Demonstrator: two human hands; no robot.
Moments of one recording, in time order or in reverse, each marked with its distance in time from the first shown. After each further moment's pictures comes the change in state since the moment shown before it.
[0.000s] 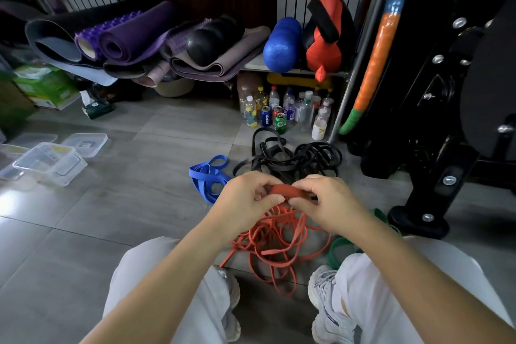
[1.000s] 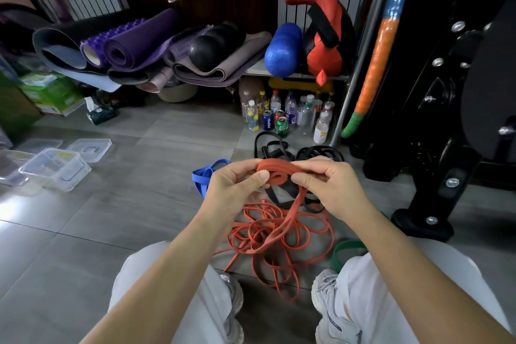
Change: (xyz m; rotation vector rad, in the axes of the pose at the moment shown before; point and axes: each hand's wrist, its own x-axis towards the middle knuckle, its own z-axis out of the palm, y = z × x) left_hand 0.000 0.002 -0.012 -0.848 0.128 -0.170; right_hand 0.012 -0.011 -0.008 0.690 0.241 0.029
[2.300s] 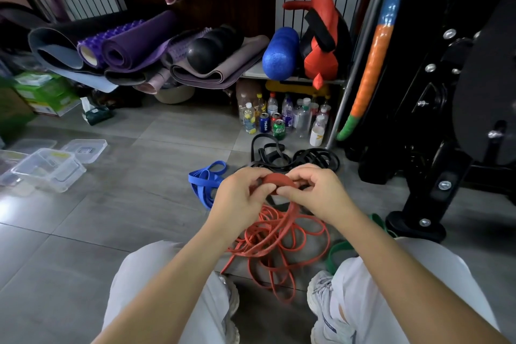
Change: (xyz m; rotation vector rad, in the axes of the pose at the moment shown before) left_hand 0.002 -0.011 0.006 0.747 0.054 0.260; right_hand 0.000 0.012 0.006 -0.231 -0.065 0.068
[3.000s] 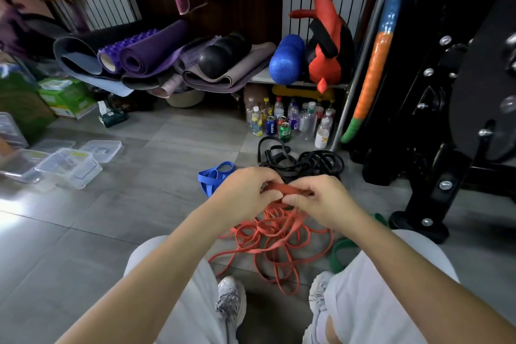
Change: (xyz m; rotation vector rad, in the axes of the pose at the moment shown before) left_hand -0.019 0.043 -0.032 0.413 -0.323 0.080; right_hand -0.037 -0.026 -0.007 -0.267 -0.165 -0.077
